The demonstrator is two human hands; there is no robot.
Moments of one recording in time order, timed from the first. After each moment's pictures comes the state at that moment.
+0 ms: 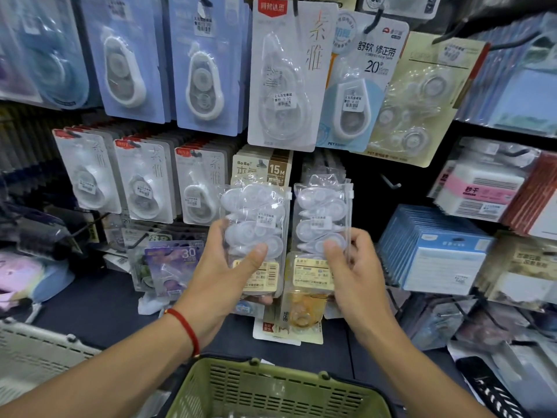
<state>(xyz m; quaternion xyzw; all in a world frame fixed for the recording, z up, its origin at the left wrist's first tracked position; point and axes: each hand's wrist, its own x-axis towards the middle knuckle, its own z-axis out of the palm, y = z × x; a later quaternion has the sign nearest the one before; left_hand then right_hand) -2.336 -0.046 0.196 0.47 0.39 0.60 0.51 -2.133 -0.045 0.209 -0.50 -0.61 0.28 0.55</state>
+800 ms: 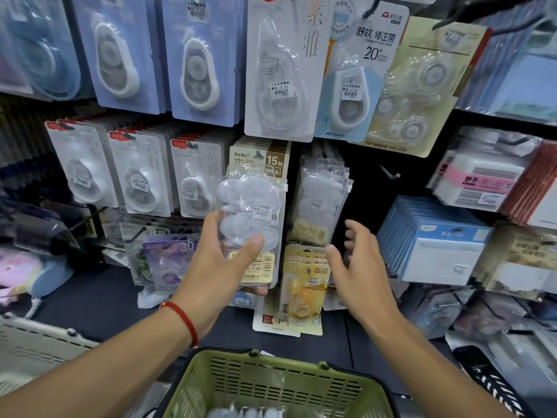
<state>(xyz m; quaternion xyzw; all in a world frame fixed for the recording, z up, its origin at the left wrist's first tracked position) -2.338 -0.047 0.196 0.49 0.39 0.61 0.49 -2.108 -0.025 0.191 -0.61 -0.66 0.12 0.42</state>
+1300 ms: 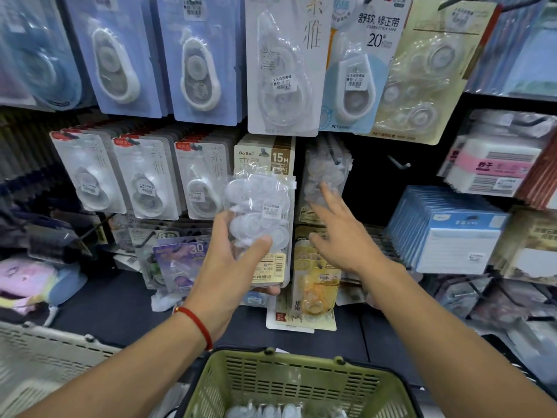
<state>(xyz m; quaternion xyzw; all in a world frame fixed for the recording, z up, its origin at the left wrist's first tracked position) -2.342 -0.044 0.195 0.49 0.39 0.60 0.49 -2.123 0.049 0.204 -0.57 -0.80 0.02 0.19</state>
